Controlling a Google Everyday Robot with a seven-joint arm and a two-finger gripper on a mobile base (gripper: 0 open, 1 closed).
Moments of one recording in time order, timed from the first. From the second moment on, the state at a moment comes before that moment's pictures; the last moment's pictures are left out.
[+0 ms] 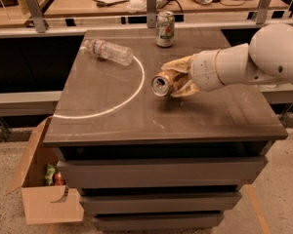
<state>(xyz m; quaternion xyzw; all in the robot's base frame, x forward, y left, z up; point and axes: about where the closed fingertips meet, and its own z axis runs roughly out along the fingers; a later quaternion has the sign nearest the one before) 0.612 -0.079 0.879 -0.80 0.36 -0.09 0.47</state>
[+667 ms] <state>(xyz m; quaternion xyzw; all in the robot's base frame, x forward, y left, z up) 0.615 -0.080 0.875 -0.83 0.34 -0.14 0.42</state>
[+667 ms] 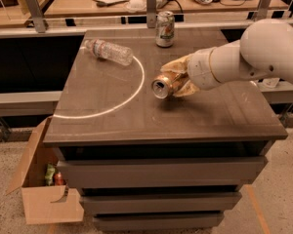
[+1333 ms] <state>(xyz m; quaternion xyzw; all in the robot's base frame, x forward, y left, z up) 0.610 -0.075 0.885 -0.84 0.33 -0.13 0.41</state>
